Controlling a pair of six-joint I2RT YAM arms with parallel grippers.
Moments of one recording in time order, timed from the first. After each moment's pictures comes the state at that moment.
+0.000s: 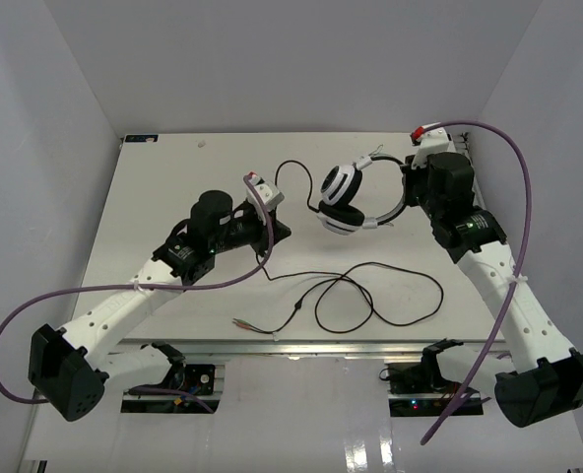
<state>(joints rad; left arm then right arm) -0.66 1.14 0.96 -0.11 0.39 -0.01 0.34 1.11 1.16 -0.40 0.19 -0.04</state>
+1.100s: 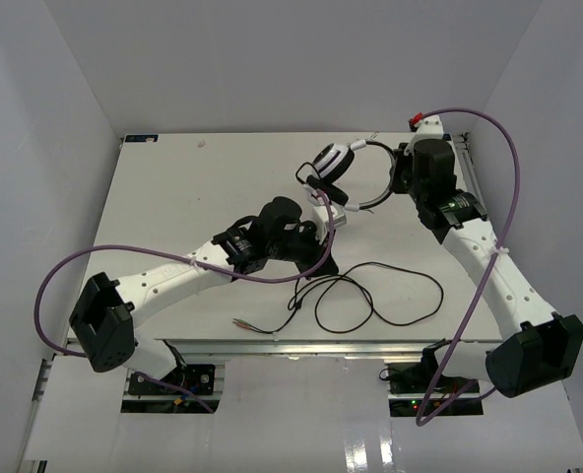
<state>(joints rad) -0.91 1.45 1.11 -0.19 0.47 -0.13 0.34 1.25 1.23 -0.35 0.18 0.19</state>
